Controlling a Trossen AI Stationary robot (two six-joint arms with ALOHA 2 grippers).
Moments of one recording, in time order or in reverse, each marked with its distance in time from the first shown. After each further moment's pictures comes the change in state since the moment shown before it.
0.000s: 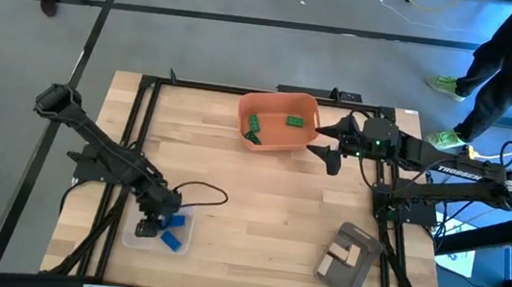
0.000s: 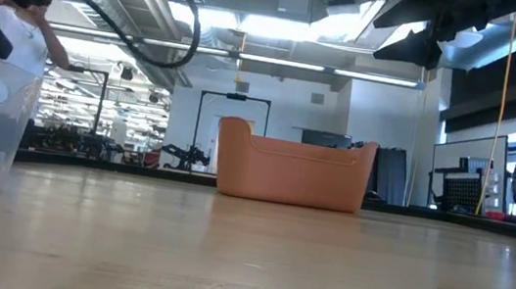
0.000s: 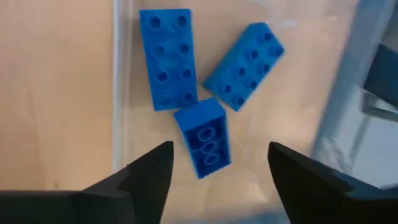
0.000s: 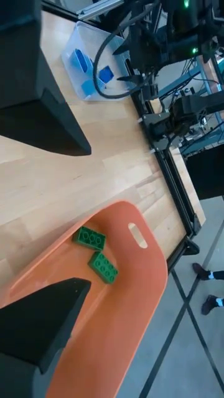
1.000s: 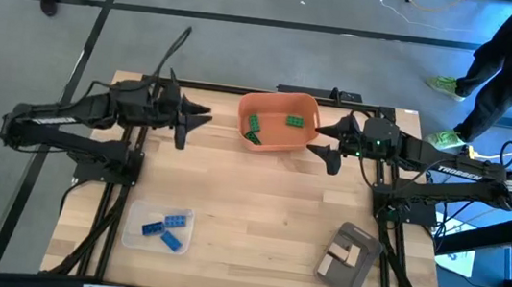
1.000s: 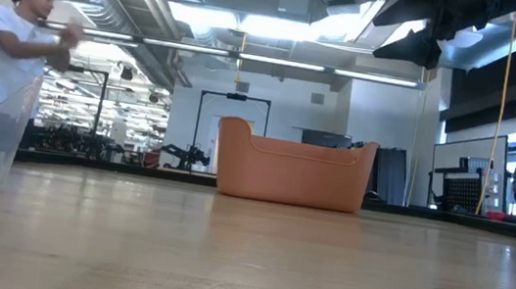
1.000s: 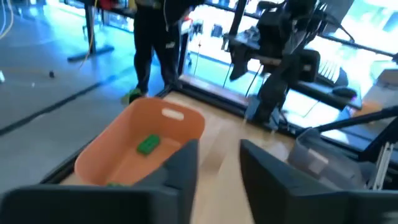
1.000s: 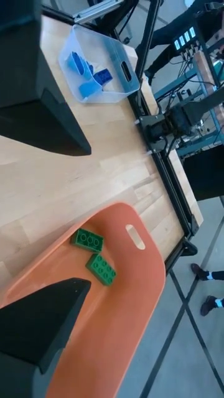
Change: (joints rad) left arm 0.723 -0.429 0.151 0.485 -0.416 0.502; right arm 0.000 -0.001 0.000 0.010 -0.001 0.013
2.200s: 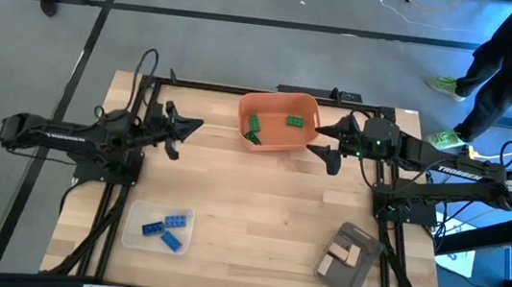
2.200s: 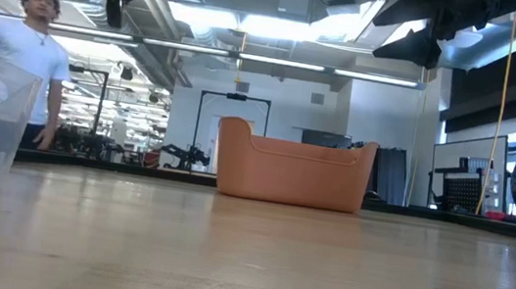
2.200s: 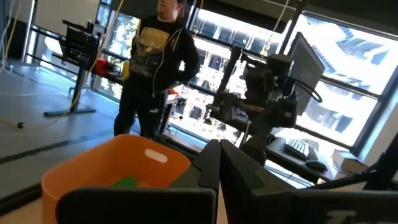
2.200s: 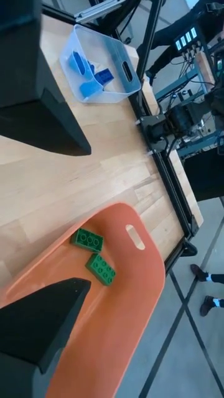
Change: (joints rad) left arm -0.075 -0.234 -0.601 0.771 -0.114 -0.056; right arm 0.000 0.000 0.000 0.000 -0.002 -0.009
